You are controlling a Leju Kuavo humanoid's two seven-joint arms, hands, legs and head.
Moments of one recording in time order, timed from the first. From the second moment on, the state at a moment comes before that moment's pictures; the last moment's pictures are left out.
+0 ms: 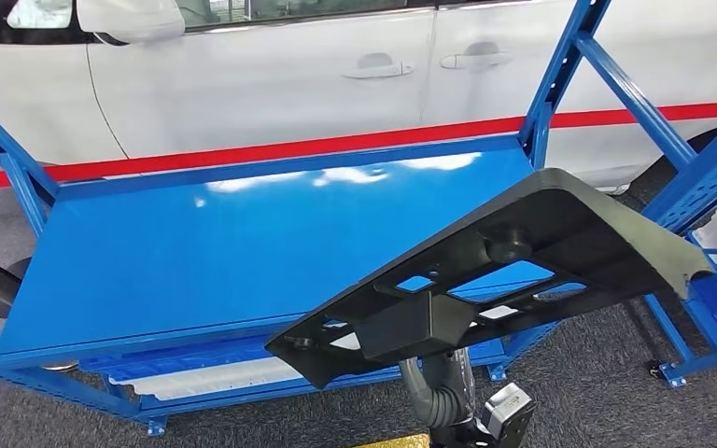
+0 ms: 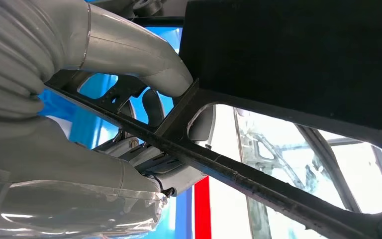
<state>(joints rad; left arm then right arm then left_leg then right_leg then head) -0.02 -0.09 0.47 -0.23 -0.40 0.23 -0.53 0.13 0.09 0.46 -1.69 -0.14 -0.18 -0.58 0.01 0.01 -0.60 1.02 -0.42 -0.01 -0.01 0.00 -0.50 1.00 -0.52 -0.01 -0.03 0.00</state>
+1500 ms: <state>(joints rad) -0.02 -0.10 0.48 -0.22 -0.44 0.20 -0.51 0.17 0.09 0.44 -1.76 -0.10 -0.15 -0.56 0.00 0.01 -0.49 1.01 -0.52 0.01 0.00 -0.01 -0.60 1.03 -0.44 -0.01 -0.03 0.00</state>
